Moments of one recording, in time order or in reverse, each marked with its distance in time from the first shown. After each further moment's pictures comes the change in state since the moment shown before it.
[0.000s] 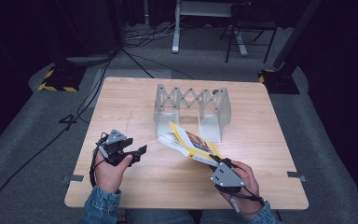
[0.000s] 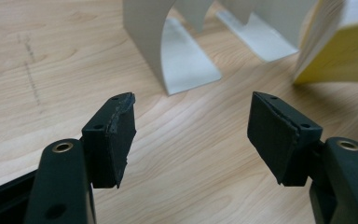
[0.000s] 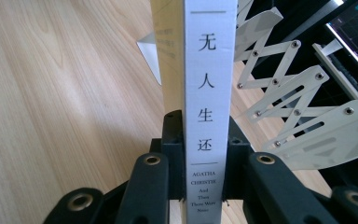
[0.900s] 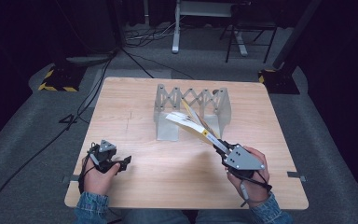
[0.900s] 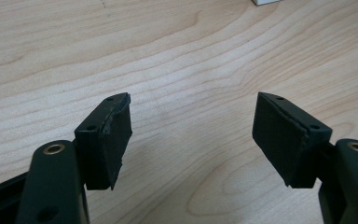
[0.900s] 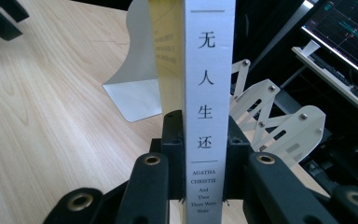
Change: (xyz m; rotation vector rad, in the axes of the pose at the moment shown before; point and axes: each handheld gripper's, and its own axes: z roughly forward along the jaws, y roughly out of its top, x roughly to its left) left arm 0.048 -0.050 0.012 0.132 0.118 -0.004; right arm -0.047 0.010 -0.012 -0.096 -0.037 0.160
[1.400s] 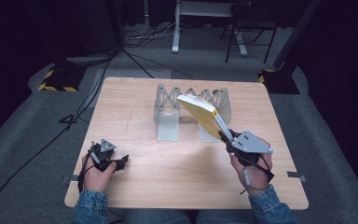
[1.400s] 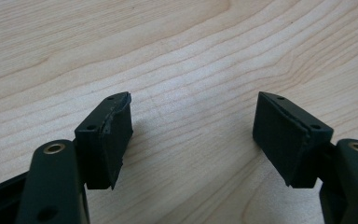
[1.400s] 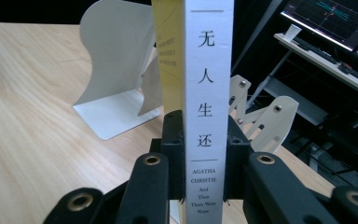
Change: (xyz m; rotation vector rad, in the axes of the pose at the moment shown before) left arm 0.013 -0.005 0.013 0.005 0.062 0.080; right arm -0.030 0.002 0.011 -0.008 -0.054 0.145
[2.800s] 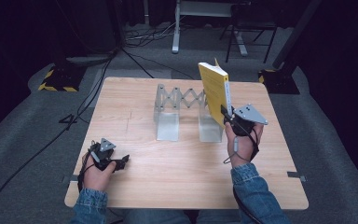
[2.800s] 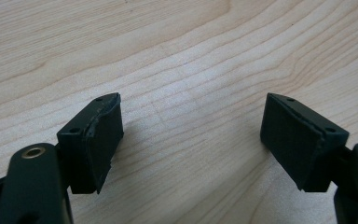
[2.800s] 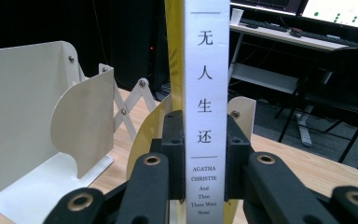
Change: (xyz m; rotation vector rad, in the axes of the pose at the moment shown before) left arm 0.004 0.001 0.003 0.000 -0.017 0.013; right arm -0.041 -0.001 0.070 -0.048 -0.183 0.319
